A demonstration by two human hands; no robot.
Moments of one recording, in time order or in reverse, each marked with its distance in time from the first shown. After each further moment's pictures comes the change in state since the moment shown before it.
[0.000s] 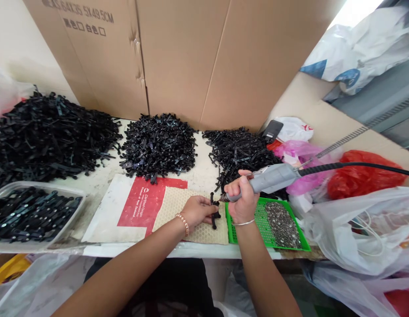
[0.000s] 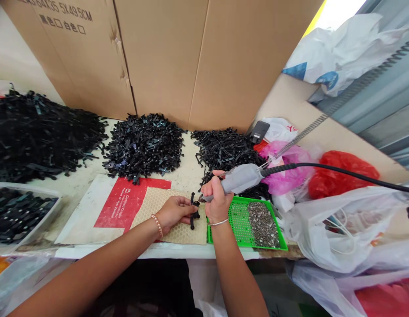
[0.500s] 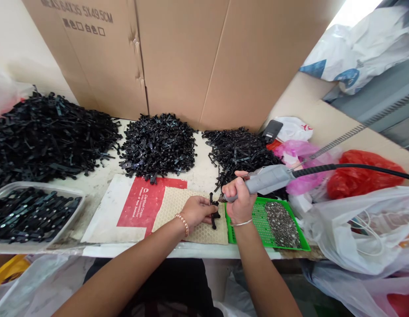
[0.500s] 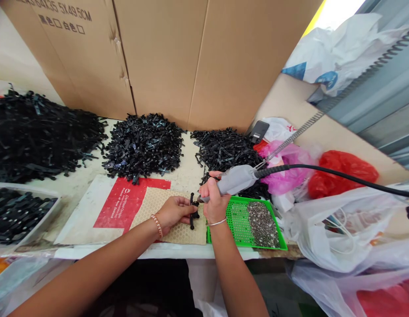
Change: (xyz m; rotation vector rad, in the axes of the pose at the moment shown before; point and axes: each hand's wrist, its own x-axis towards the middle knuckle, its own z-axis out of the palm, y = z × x) left_hand 0.000 0.000 0.000 0.005 0.008 -0.003; right_hand -0.005 0.003 0.002 -0.038 -0.036 -0.012
